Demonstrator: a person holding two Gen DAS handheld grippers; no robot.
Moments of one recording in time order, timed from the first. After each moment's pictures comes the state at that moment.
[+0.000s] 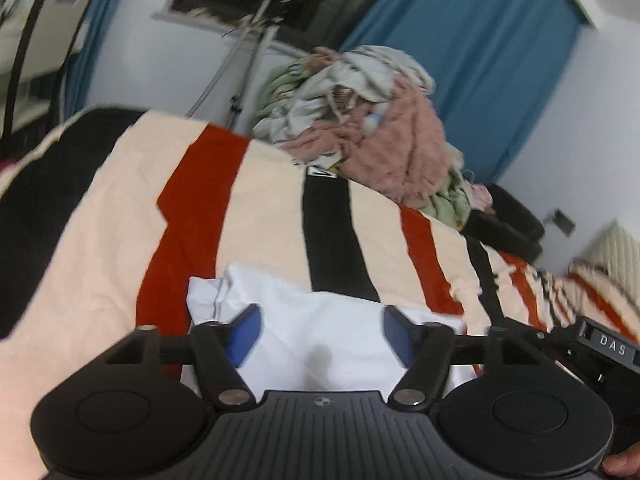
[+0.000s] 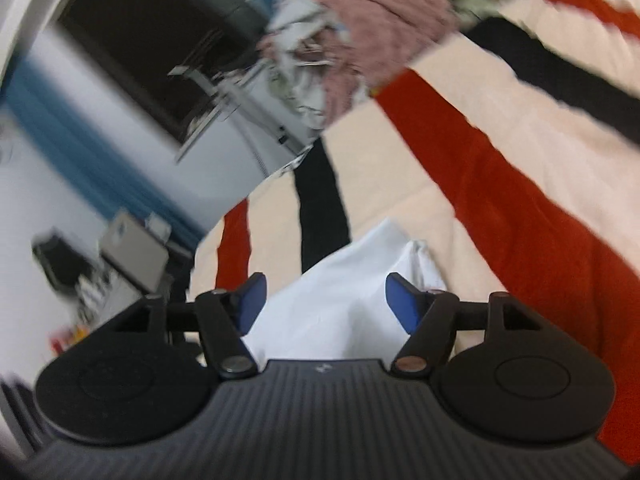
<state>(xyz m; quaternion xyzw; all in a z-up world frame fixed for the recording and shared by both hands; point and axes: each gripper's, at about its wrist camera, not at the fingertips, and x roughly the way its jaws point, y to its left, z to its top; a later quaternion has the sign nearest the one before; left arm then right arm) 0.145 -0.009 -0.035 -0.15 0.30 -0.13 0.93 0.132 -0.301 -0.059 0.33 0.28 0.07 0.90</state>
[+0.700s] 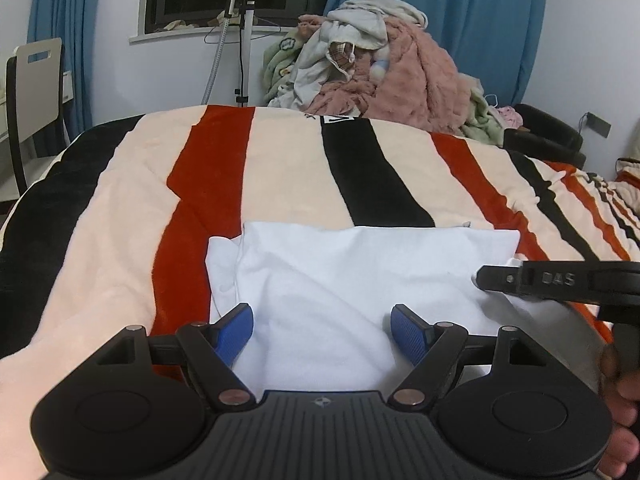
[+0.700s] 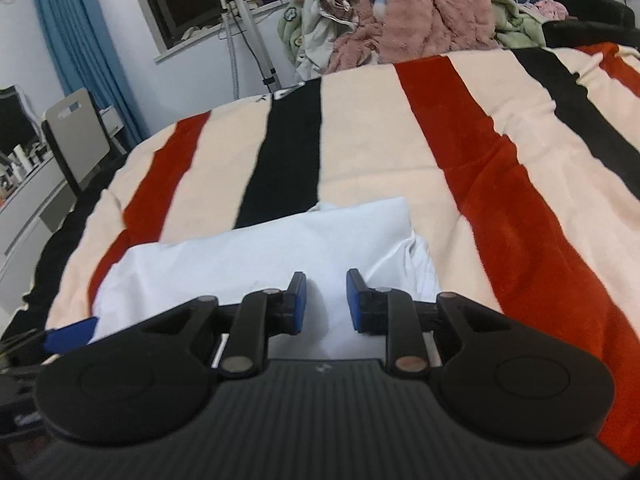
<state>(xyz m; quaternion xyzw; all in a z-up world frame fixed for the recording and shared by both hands) 0.154 -0.037 -0.090 -0.02 0.33 -0.10 0.94 0.176 -0.255 -0.101 0.14 0.33 0.05 0.93</state>
